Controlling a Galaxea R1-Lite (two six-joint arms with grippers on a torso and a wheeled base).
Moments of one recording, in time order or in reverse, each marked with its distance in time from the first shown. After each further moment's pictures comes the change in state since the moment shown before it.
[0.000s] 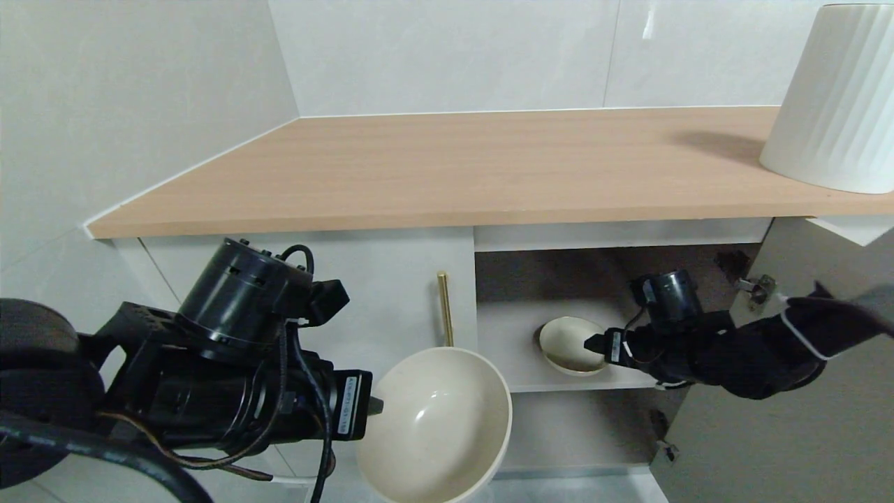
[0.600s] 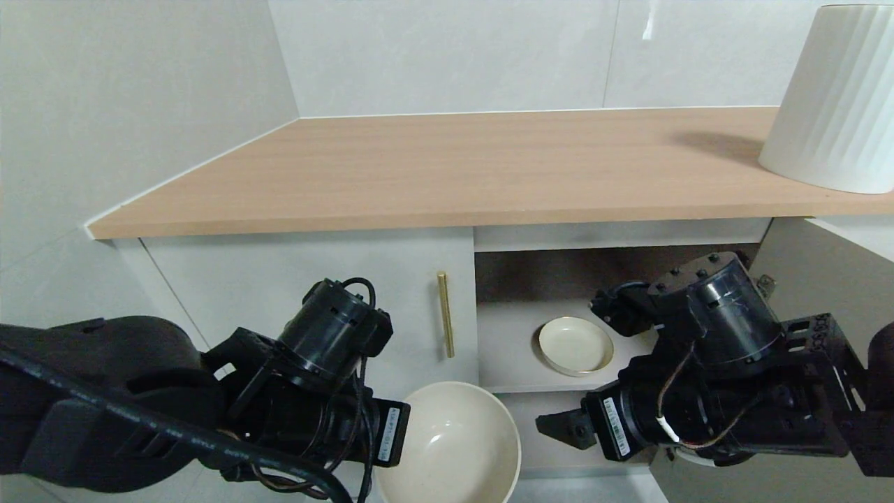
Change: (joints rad) left arm -0.100 0.144 -0.009 0.003 0.166 0.013; right arm 0.410 -0.413 0.030 0.390 0.134 -0.123
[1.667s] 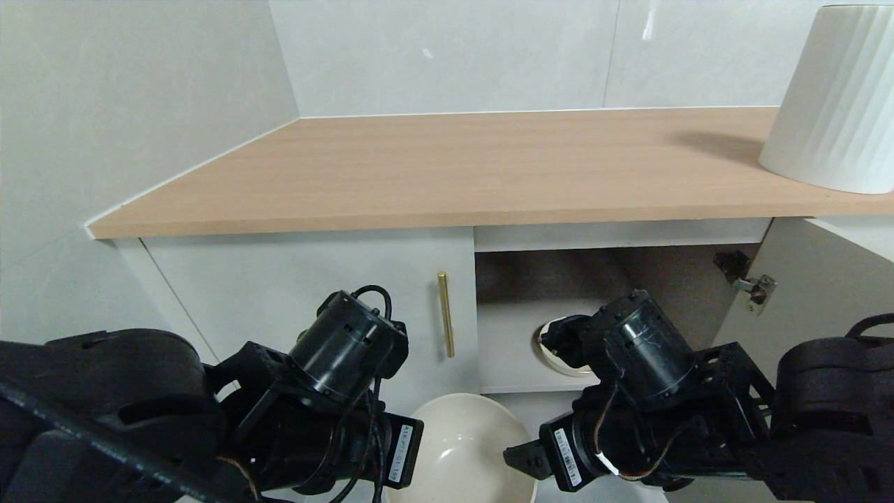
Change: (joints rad) left arm -0.068 -0.010 0.006 0.002 0.025 -0.004; right arm 0.077 0.135 -0.030 -0.020 -0.010 0.060
